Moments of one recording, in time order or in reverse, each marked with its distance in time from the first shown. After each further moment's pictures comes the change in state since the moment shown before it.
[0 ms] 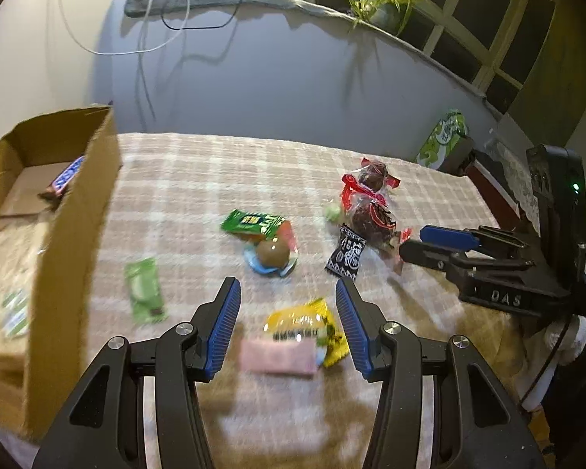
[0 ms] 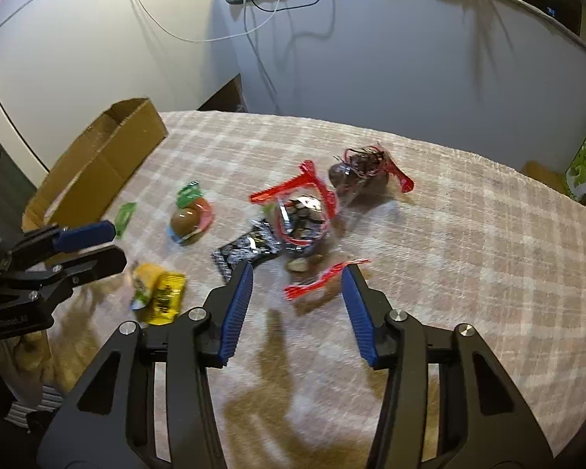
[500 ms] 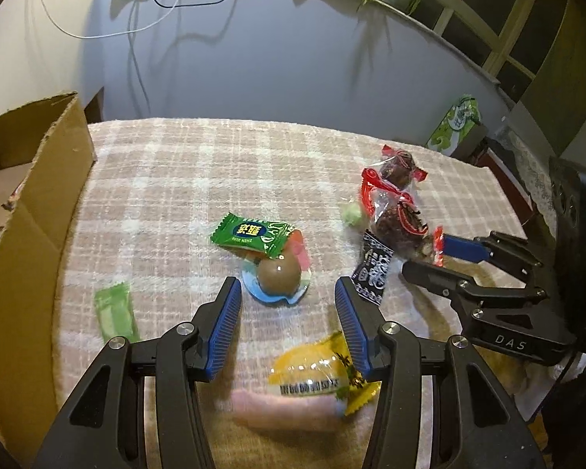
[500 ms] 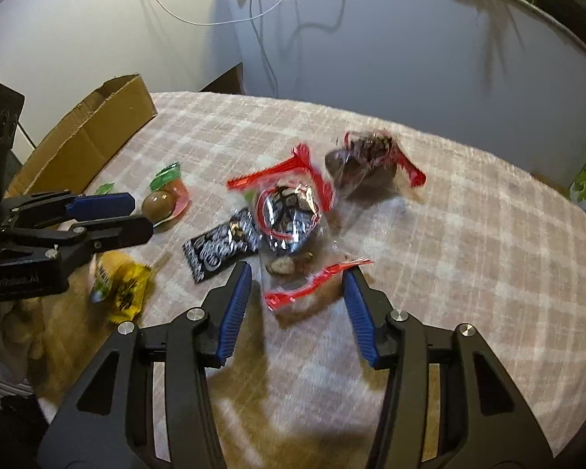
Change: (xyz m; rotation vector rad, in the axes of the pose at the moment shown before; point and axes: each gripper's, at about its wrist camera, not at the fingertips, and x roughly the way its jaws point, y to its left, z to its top) left arm 0.039 0.008 0.013 0.001 0.071 0.016; right arm 0.029 -0.002 -0.003 -0.065 0.003 -0.019
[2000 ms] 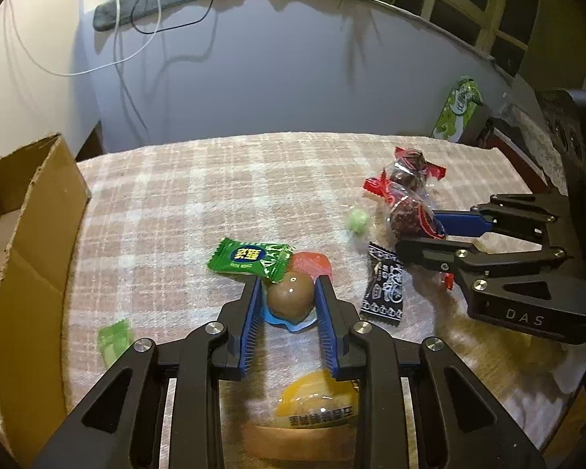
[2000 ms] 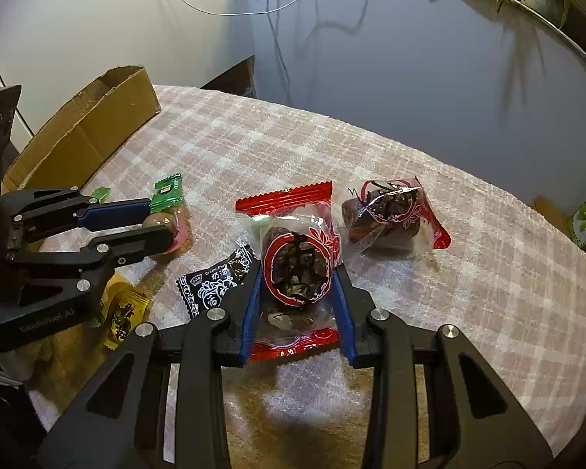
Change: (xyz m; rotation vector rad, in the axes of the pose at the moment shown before) left arm 0.012 -0.015 0.004 0.135 -0.044 0.070; right arm 0.016 0.008 0.025 -0.073 0.033 0.001
